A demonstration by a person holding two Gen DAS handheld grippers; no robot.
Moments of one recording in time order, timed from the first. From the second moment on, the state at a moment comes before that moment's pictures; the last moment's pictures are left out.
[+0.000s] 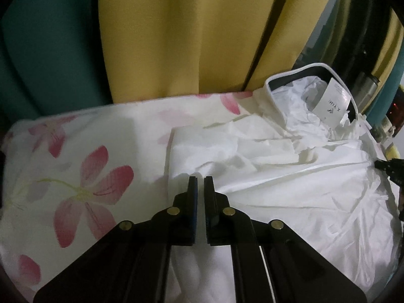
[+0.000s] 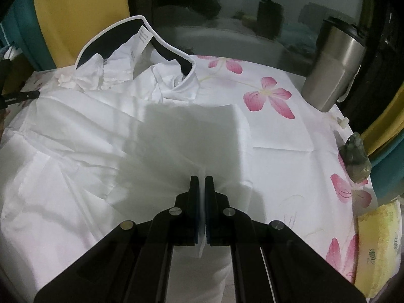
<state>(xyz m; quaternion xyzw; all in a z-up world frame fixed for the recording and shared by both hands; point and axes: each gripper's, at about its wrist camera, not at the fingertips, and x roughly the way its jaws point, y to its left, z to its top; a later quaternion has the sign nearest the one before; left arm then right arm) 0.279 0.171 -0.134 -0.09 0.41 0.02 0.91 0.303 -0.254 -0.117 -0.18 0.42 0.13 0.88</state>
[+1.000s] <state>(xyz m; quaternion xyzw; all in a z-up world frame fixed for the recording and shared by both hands) 0.283 0.089 -0.010 0.02 0.29 -0.05 0.95 0.326 -0.210 -0.055 -0.19 0.37 0.11 0.90</state>
